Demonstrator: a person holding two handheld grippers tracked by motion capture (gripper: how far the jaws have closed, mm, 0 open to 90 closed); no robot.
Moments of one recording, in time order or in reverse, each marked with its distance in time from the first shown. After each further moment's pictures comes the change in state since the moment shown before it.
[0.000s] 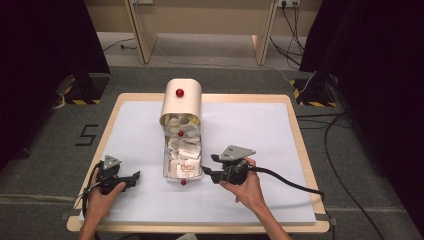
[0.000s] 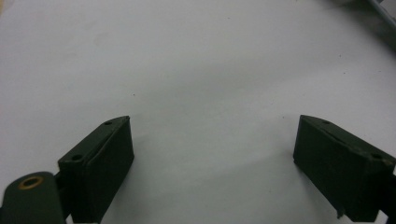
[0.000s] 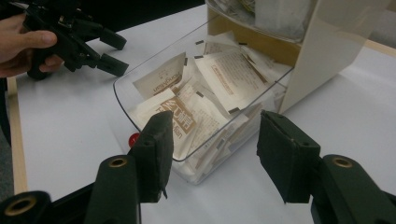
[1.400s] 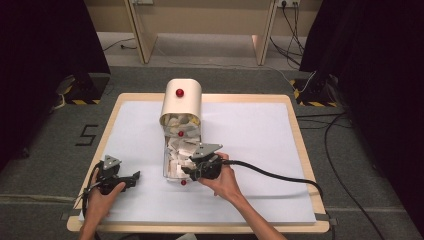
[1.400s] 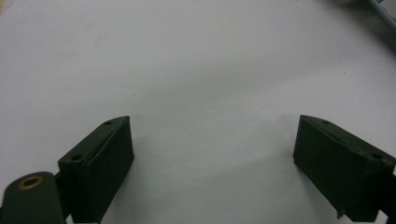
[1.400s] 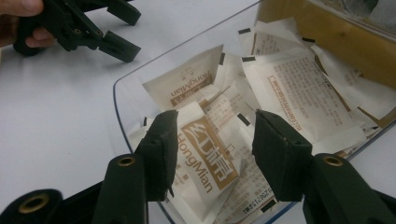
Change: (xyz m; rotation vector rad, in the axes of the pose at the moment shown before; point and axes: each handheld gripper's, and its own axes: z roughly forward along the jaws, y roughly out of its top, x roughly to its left) left arm 0.000 0.000 0.000 0.000 0.000 0.000; right arm 0.013 0.014 0.072 0.111 0.072 -0.078
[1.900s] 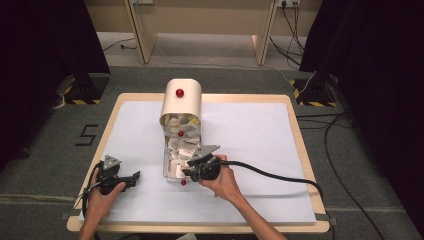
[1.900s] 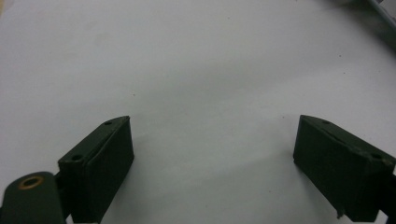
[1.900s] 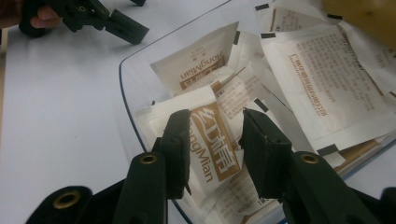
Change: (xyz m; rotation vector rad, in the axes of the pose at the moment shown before) left arm 0.000 0.000 0.000 0.000 0.000 0.000; right arm 0.001 -0.004 0.006 0.050 0.046 -0.007
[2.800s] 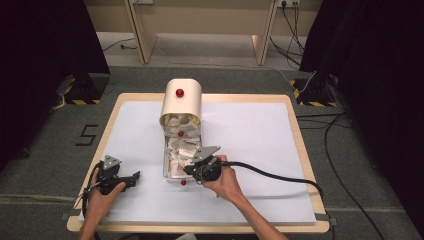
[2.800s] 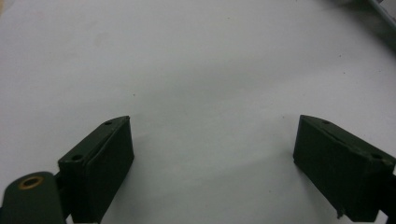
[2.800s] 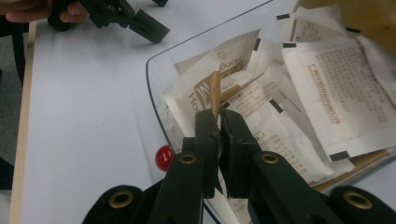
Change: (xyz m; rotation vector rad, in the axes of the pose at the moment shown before) left arm 0.000 0.000 0.000 0.000 0.000 0.000; right arm 0.004 0.002 -0.009 -0.006 0.039 -0.066
